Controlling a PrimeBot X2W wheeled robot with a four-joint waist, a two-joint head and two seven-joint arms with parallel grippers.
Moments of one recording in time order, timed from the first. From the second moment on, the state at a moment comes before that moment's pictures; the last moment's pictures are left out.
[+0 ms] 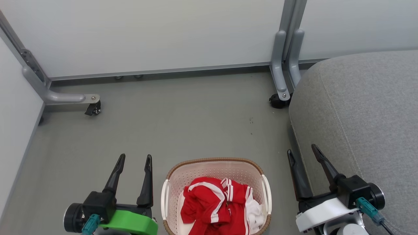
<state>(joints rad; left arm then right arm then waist) 0.00 0.05 -0.16 0.14 -0.19 -0.09 -0.26 0.02 -0.05 0.14 0.10 0.10 0.13 -0.26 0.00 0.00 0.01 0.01</state>
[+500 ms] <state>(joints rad) -0.02 0.05 -0.18 0.16 -0.19 -0.10 -0.26 0.00 -0.06 0.11 0.08 0.09 0.13 -0.26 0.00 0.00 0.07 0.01</state>
